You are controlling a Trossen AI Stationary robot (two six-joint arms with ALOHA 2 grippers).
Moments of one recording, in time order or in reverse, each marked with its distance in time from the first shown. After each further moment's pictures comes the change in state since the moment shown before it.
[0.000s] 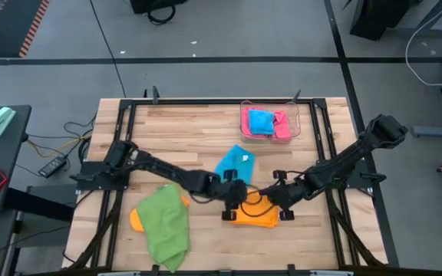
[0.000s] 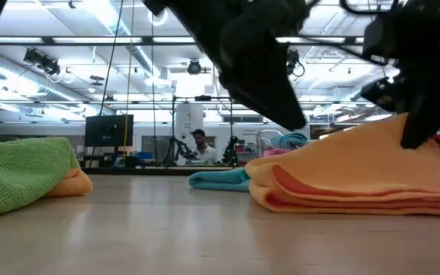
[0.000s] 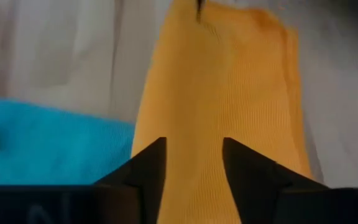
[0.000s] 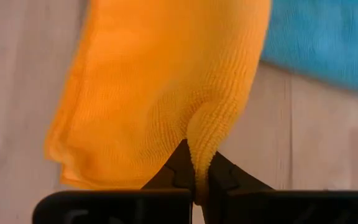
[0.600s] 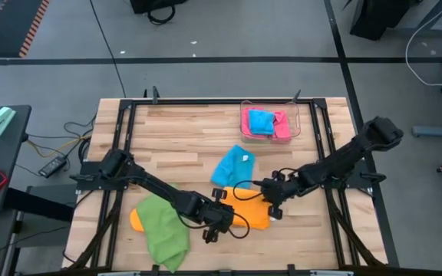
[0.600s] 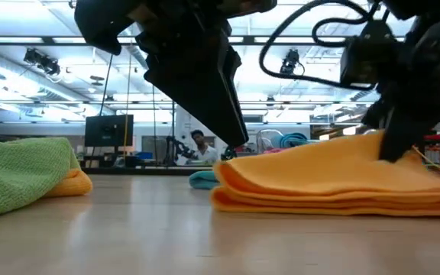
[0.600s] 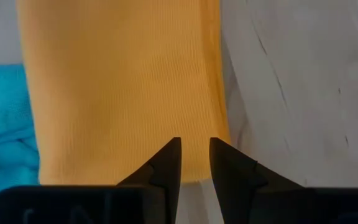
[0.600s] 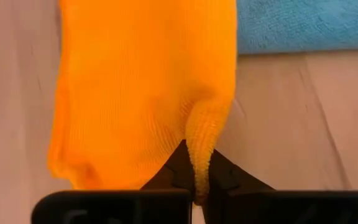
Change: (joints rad) left arm -0.176 -0.009 0.000 -0.218 -0.071 0.001; right arm -0.090 0.065 -0.030 0.154 -0.092 0.282
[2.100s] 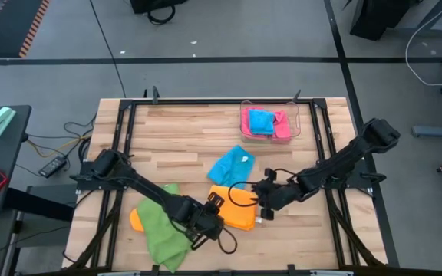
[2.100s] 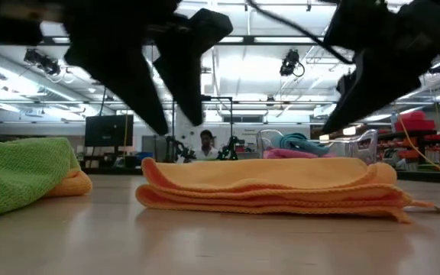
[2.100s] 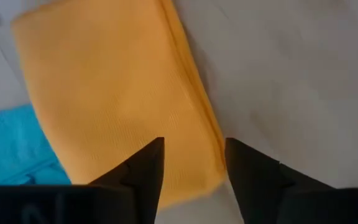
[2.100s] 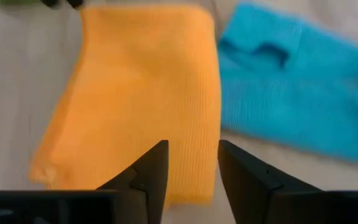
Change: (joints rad) left arm -0.064 -0.058 0.000 -0.183 -0.013 0.320; right arm 0.059 0.051 0.055 0.155 0.294 -0.162
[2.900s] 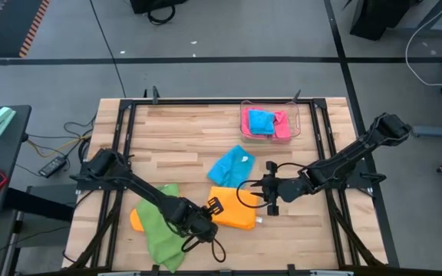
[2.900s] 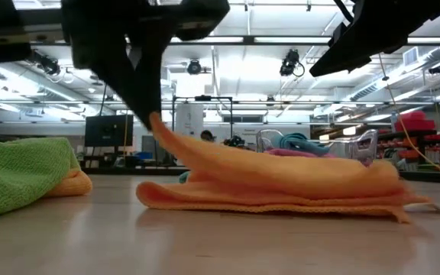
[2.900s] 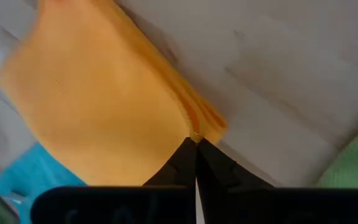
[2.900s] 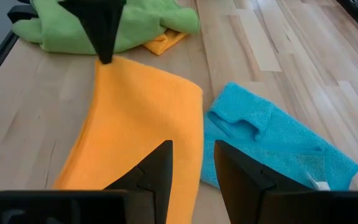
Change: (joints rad) left arm -0.025 -0.030 -0.031 -0.056 -0.022 0.354; right arm 0.001 -0.180 0.001 0.029 0.048 -0.250
